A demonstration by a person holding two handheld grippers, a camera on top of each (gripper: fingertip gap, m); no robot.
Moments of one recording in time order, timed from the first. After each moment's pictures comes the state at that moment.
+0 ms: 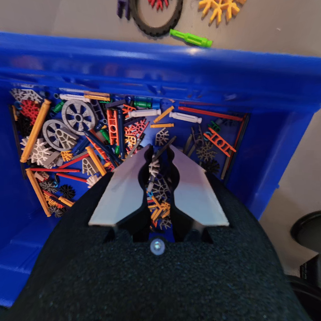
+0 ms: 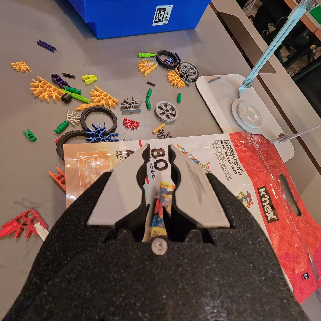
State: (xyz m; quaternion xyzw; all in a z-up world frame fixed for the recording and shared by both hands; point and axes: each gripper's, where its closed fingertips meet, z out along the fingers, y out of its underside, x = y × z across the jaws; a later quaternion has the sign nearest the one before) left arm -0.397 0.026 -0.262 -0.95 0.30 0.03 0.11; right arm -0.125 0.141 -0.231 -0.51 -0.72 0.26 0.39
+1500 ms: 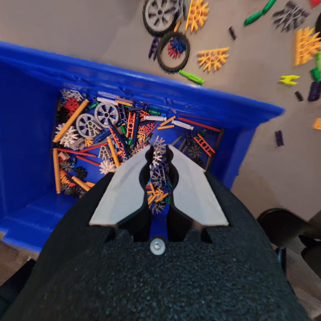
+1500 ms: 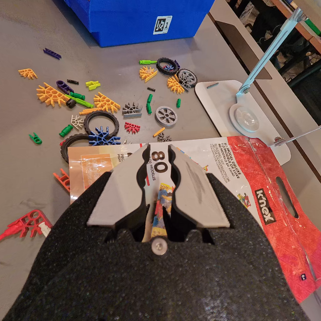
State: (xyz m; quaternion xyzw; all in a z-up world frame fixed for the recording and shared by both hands) left arm -0.391 0.027 -0.203 -0.95 0.24 0.02 0.18; right arm -0.125 0.139 -0.224 -0.50 -0.72 0.27 0.40
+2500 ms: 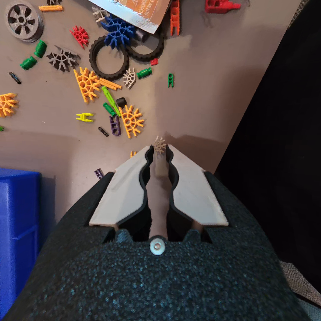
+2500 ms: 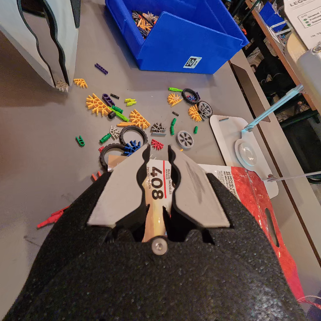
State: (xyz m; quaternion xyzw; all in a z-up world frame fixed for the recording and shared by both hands) left arm -0.155 -0.051 -0.256 -0.93 0.29 -0.05 0.22; right arm -0.121 0.090 -0.203 -0.41 -0.77 0.26 0.42
